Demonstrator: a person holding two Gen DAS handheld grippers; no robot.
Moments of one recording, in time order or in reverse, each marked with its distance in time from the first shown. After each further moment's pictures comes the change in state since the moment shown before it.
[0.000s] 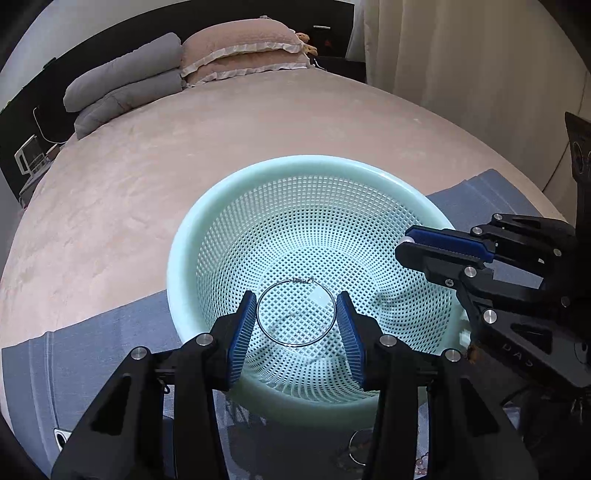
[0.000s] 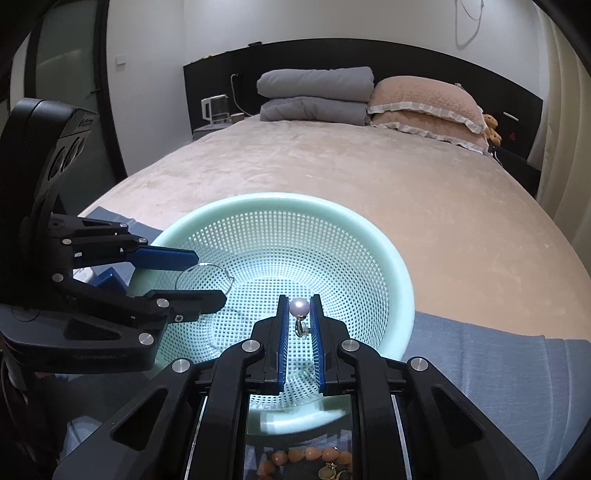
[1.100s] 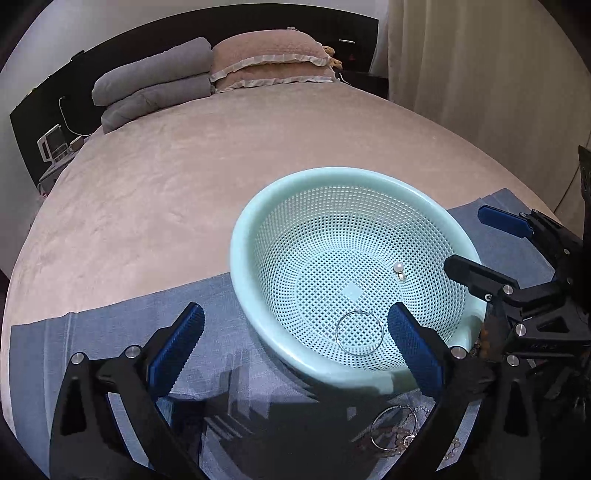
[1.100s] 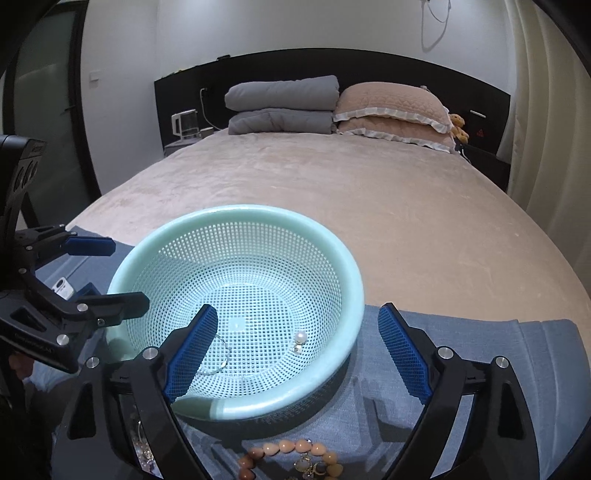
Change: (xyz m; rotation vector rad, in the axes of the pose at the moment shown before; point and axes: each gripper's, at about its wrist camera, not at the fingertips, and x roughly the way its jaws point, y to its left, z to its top) left arm -0.025 0.023 -0.012 -0.067 -0.047 0.060; right arm -0.019 -0.017 -0.008 0.070 -0.047 -0.112
